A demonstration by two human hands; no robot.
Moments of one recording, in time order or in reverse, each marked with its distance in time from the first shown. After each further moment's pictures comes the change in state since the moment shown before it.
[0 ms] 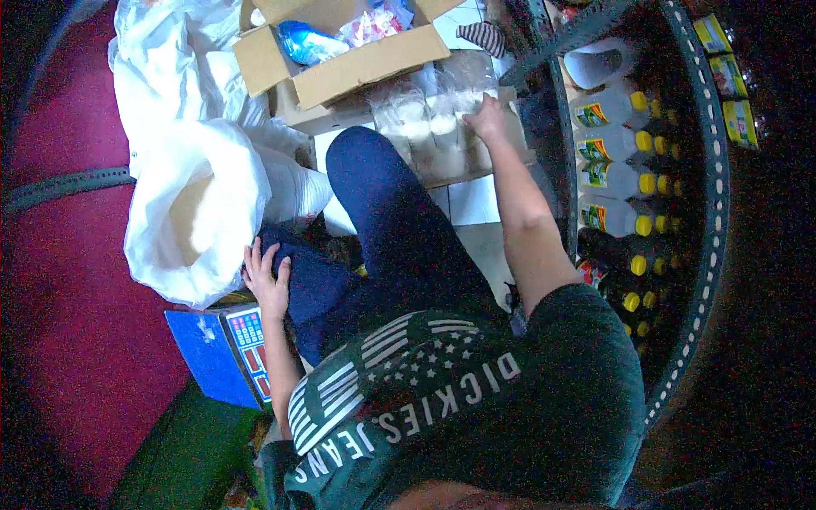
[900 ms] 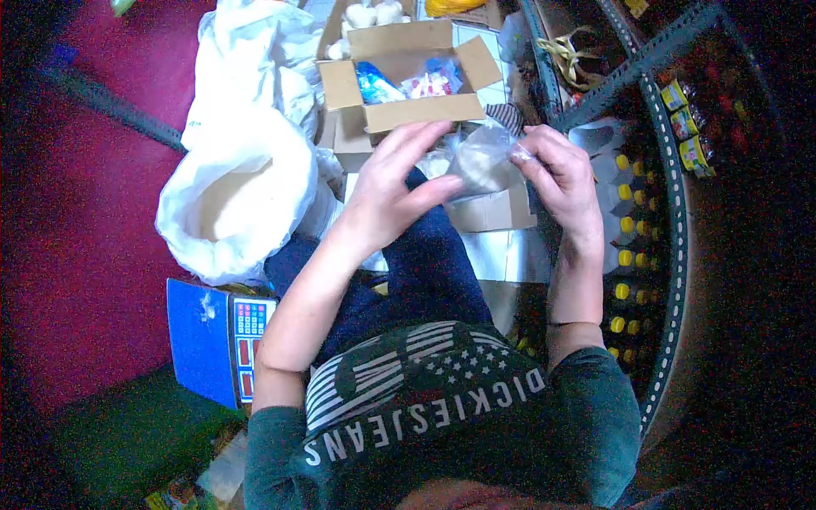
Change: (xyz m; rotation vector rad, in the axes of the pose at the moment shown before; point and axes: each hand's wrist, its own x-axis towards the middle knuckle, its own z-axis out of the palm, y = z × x) left_hand 0.040 0.236 -0.161 -0.795 0.212 0.805; right_hand -0.183 -0.149 -0.324 0.430 0.057 -1.059
